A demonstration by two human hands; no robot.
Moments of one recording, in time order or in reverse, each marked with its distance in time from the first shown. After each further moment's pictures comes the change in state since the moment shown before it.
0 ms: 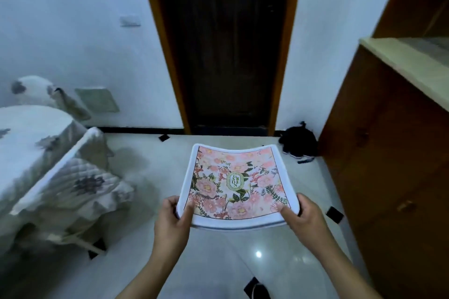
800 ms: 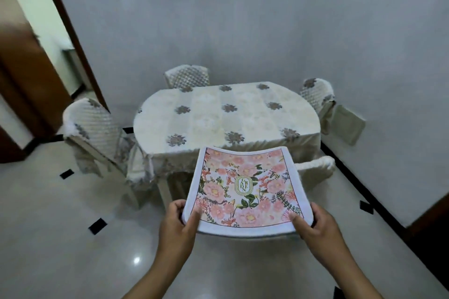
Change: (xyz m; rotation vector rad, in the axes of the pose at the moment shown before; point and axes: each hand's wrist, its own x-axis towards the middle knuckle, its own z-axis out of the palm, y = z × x) left_hand 0.024 -0.091 -0.278 -0.003 1.111 -0.332; right_hand 0.117 -0.250 0.432 -0.068 -1.068 -0.610
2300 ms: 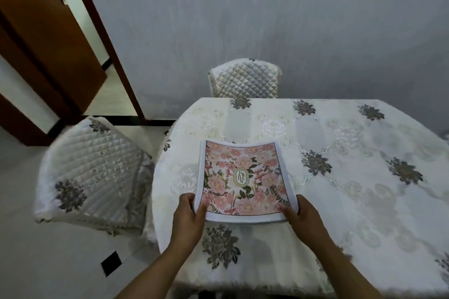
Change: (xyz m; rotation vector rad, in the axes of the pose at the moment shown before) left_hand 0.707 -0.175 0.017 0.248 0.080 -0.211; right_hand 0.689 -0.055 0.419 -0.285 -0.288 0.024
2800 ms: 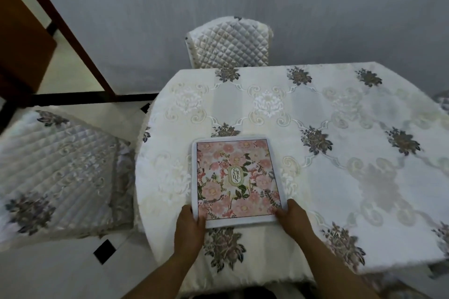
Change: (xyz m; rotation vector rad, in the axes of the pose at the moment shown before) left_hand 0.046 -0.108 0.061 0.203 -0.193 -0.155; right_hand 0.048 0.062 0.089 -0.207 -0.094 0.386
